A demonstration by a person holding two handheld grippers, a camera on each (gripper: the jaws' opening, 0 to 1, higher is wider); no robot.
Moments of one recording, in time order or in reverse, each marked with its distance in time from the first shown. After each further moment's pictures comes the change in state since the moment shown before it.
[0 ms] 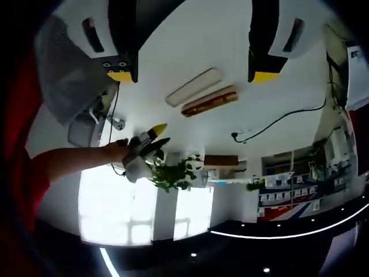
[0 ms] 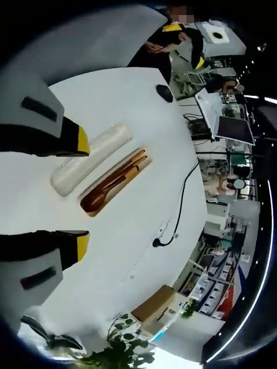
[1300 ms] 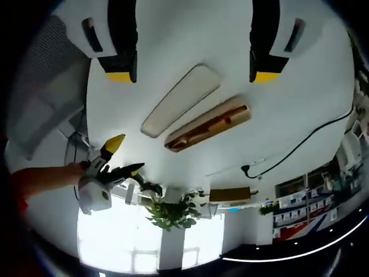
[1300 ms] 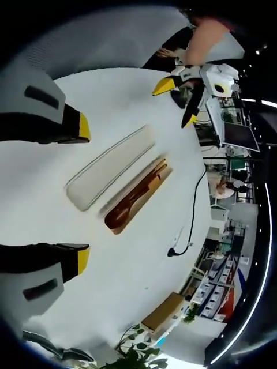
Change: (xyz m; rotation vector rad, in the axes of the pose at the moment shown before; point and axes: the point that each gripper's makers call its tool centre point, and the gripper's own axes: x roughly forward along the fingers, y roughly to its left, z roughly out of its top) left arm 0.159 0.042 -0.077 0.057 0.213 -0.070; right arm 0.048 0.013 -0.075 -0.091 0.066 0.075
